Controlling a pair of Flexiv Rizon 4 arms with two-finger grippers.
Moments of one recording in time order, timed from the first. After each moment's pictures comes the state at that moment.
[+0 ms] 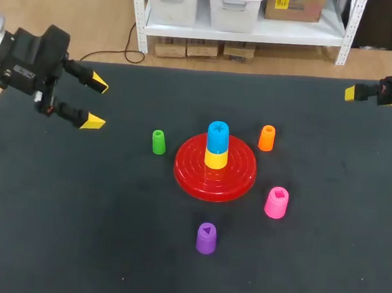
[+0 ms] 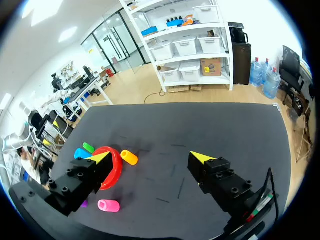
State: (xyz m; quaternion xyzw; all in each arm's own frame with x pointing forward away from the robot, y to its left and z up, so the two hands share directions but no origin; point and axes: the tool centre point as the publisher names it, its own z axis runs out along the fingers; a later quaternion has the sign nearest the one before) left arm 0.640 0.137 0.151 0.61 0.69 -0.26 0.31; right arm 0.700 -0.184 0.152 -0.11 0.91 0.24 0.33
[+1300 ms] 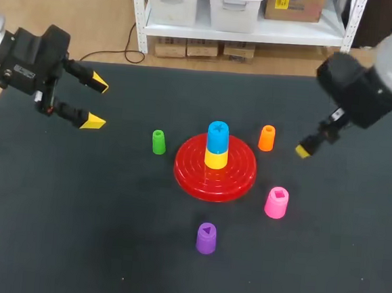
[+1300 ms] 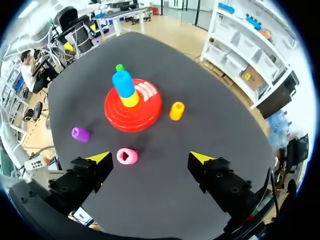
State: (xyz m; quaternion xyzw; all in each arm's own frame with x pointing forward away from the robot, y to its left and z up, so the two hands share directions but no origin) left arm 0.640 0.136 0.151 0.61 0.69 -0.26 0.31; right arm 0.597 -0.089 0.131 -0.40 0.90 0.11 0.15
